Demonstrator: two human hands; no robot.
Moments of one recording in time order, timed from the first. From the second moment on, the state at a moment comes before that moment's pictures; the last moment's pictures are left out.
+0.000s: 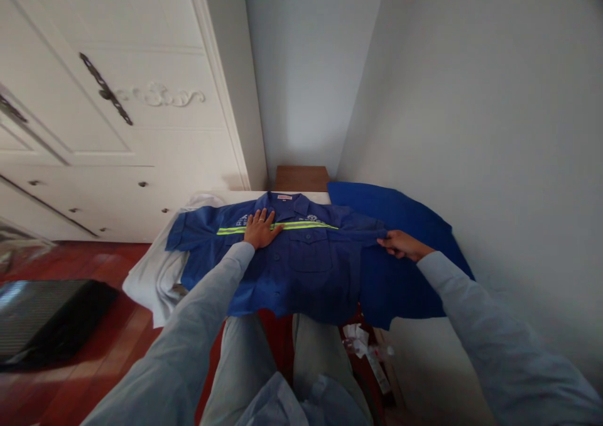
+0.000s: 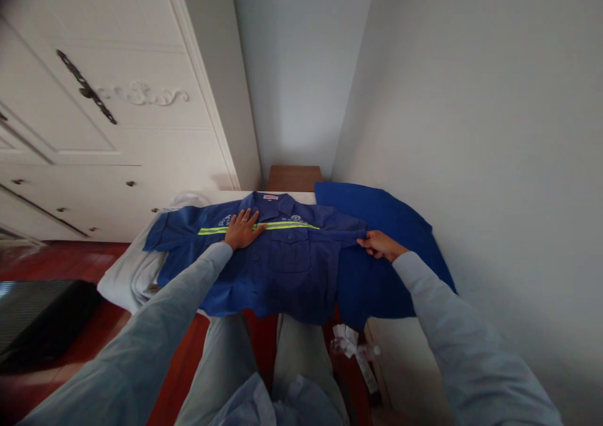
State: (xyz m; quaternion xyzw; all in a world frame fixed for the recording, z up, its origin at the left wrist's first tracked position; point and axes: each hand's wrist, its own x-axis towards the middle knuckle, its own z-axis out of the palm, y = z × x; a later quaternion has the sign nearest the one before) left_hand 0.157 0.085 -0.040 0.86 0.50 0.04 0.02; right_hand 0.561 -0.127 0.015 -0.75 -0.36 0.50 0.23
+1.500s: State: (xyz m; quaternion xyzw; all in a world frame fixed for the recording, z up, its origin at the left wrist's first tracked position) left_hand 0.158 0.087 -0.040 0.86 0.50 0.04 0.03; right_hand 0.547 -0.152 0.025 -0.81 -0.31 0.33 0.37
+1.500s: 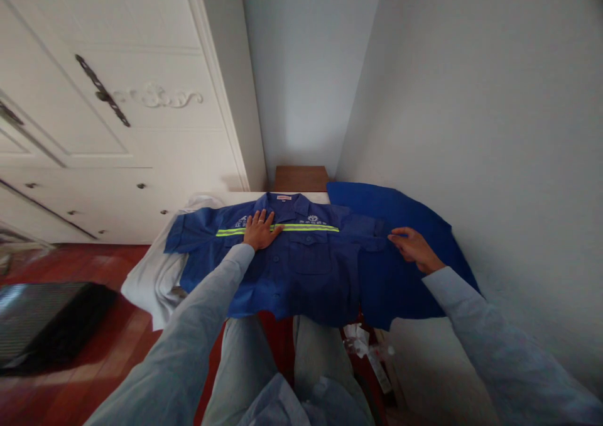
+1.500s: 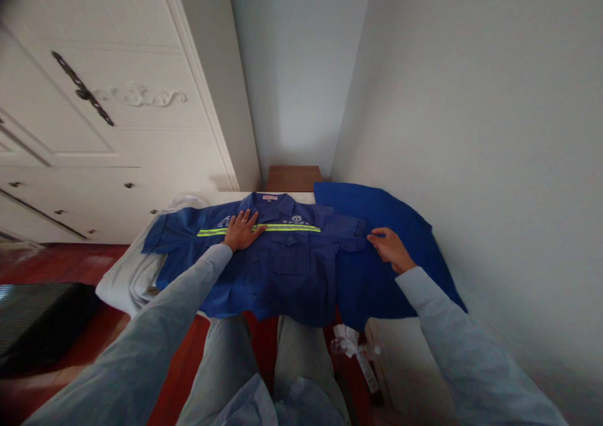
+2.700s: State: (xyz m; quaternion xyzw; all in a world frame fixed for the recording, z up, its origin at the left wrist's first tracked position) left_hand 0.127 0.104 -0.031 0.86 0.50 0.04 0.12; right_hand 0.490 -0.012 -0.027 -0.78 -0.62 0.05 -0.03
